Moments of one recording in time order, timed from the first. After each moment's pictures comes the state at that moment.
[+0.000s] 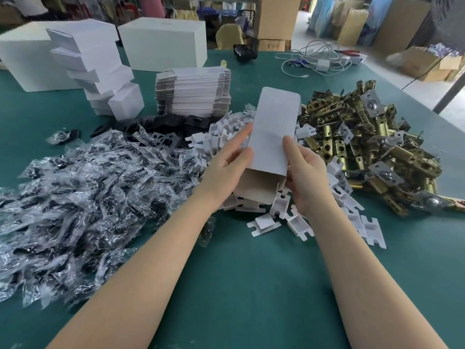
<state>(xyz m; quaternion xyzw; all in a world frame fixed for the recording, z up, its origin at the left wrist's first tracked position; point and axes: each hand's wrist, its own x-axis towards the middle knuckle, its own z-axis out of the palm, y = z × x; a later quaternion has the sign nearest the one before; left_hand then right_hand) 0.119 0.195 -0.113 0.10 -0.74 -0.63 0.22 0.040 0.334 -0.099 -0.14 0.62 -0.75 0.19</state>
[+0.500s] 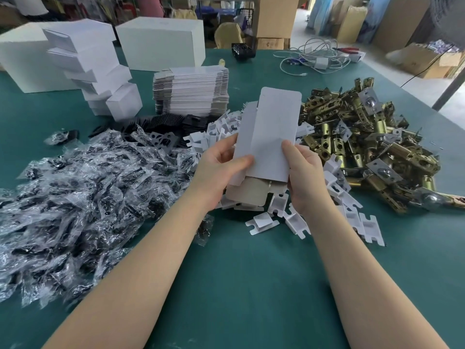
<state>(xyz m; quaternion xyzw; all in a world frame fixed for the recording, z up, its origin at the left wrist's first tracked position) 0.117 0.191 -0.115 0.13 -0.63 -0.74 0.21 0.041 0.333 -0.097 -0.14 0.62 -0.75 0.18</state>
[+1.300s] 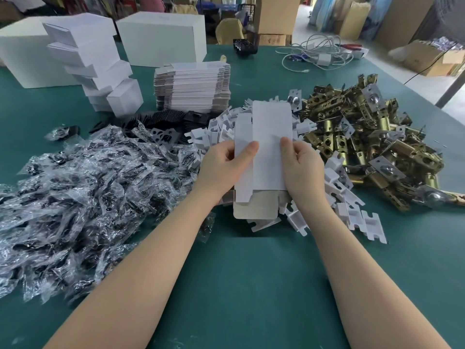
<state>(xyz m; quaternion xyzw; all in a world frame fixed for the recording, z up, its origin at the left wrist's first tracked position) 0.120 0.200 -0.107 0.15 -0.75 -0.60 0.25 0.035 0.329 -0.111 -0.21 0.82 -0.53 -0.03</state>
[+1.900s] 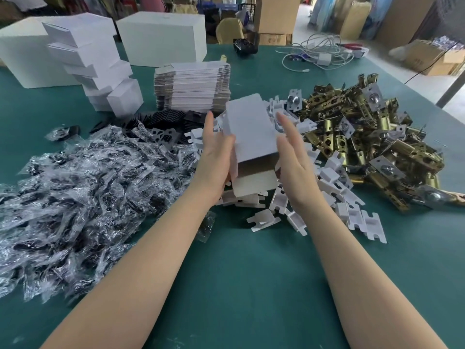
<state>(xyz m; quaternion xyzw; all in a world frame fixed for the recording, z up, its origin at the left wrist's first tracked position) 0.114 0.191 -0.112 0.16 -0.62 -0.73 0.25 0.051 0.327 -0.104 -0.31 0.68 -0.65 0.09</state>
